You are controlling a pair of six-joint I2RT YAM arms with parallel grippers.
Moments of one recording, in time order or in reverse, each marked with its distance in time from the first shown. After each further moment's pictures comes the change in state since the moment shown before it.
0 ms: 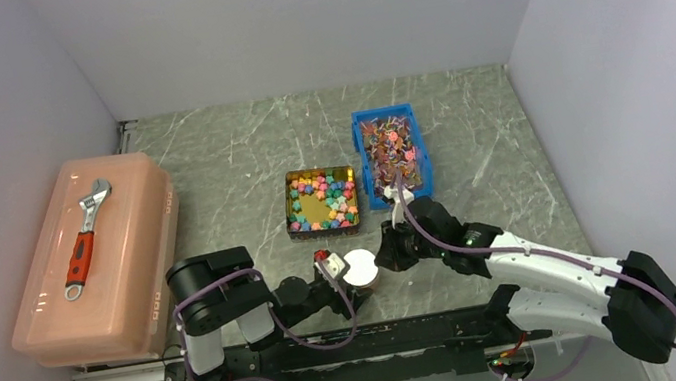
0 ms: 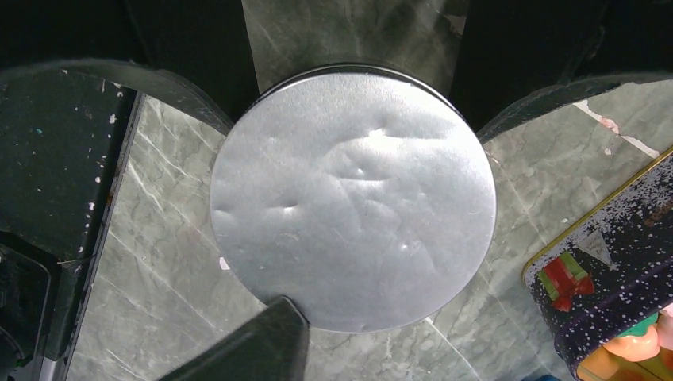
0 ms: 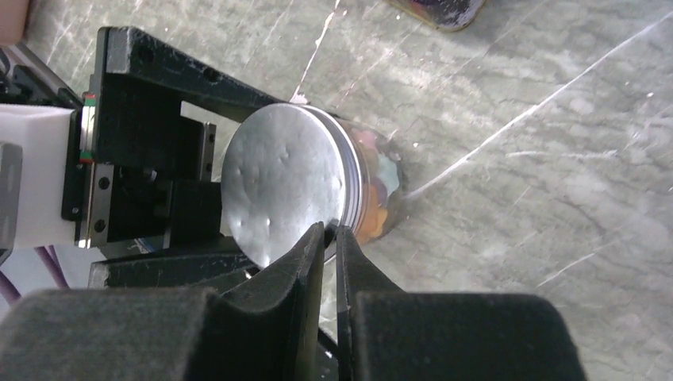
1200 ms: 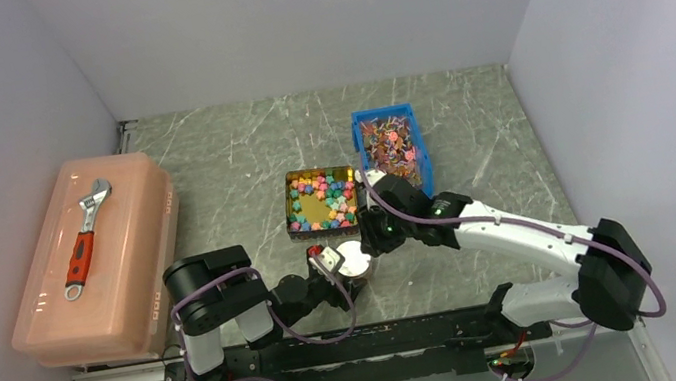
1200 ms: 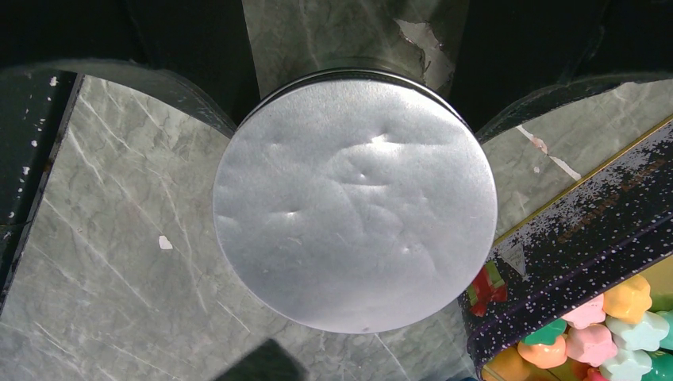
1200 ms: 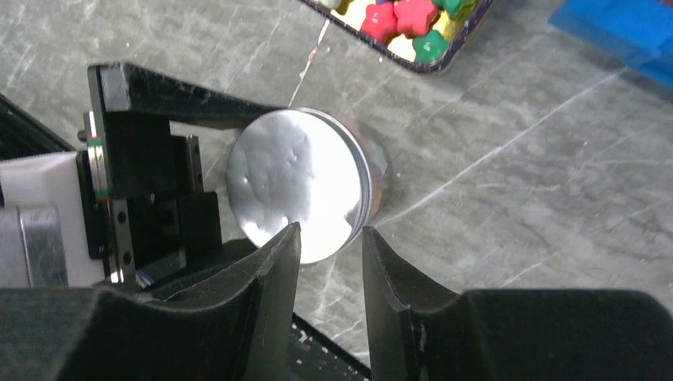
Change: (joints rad) left arm 0.014 -0.012 -0.001 -0.021 -0.104 -0.012; right arm 0.055 0.209 0.321 -0.272 0.126 -0.060
